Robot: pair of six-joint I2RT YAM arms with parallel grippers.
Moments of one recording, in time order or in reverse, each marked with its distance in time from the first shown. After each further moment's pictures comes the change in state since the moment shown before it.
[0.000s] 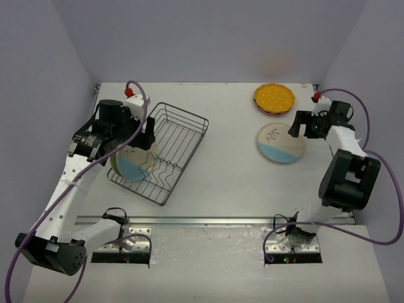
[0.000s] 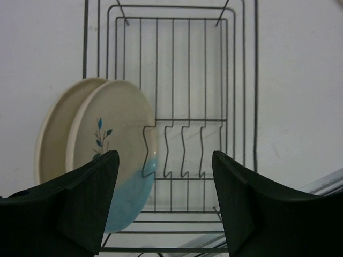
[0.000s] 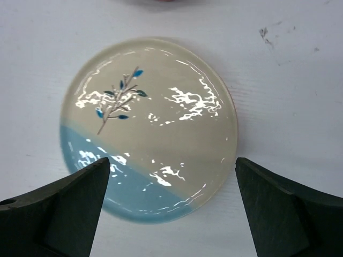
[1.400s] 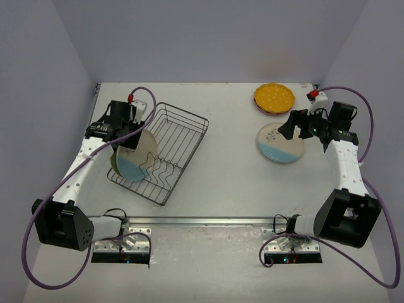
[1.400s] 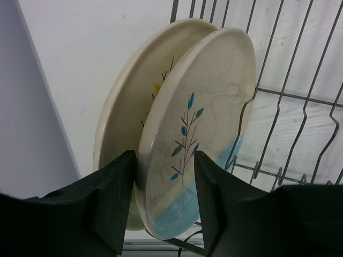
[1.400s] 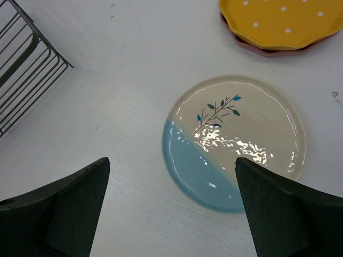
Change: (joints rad) left arm 0.078 0.187 -0.087 0.029 -0.316 0.120; right arm 0.066 -0.335 -0.085 -0.075 -0.235 -0.005
